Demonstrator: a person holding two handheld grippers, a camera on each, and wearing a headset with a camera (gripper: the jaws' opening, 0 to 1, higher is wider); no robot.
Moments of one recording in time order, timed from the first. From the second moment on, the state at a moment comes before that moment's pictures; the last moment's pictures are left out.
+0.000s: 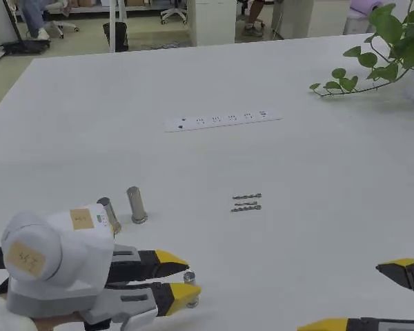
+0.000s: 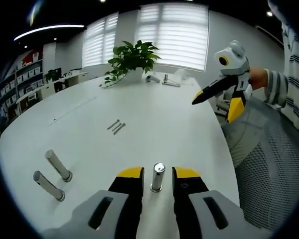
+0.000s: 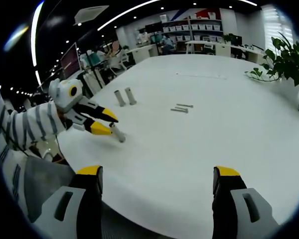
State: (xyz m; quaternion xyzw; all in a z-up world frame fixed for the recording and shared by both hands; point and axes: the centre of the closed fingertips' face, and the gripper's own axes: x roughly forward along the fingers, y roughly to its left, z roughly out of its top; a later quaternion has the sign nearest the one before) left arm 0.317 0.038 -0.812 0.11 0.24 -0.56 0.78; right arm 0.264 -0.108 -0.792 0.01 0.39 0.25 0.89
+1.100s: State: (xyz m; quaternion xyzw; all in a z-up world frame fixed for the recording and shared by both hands) left arm 0.282 0.070 -0.795 0.01 0.25 -0.49 0.84; right arm 0.266 -0.128 -0.790 -0.04 0.40 0.26 0.88
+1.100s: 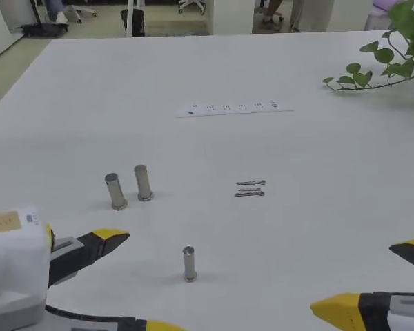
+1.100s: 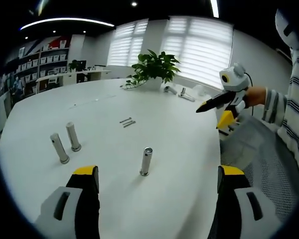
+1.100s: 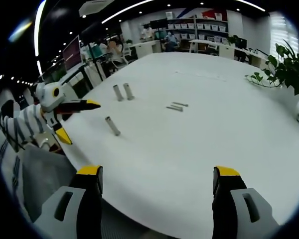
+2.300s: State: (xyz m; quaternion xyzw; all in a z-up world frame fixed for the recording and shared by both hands) left arm 0.264 0.083 -0.787 -0.04 0.25 -0.43 0.87; right arm 0.366 -0.071 -0.770 -0.23 0.38 0.48 0.76
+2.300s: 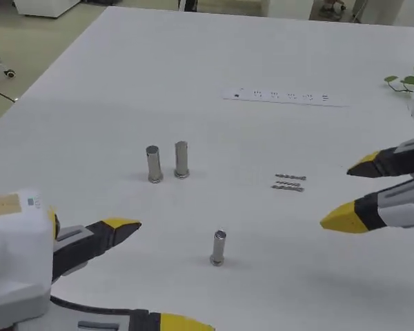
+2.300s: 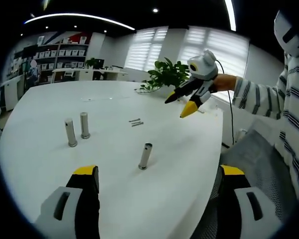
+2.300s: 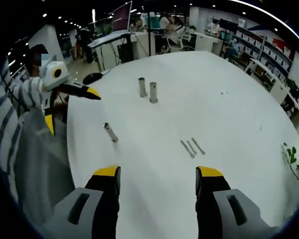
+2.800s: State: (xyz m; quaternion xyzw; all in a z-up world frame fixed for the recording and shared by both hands) left arm 0.268 0.088 -0.785 -0.04 0.24 -0.42 0.87; right arm 0.395 -0.051 -0.792 -0.31 0.39 0.56 0.66
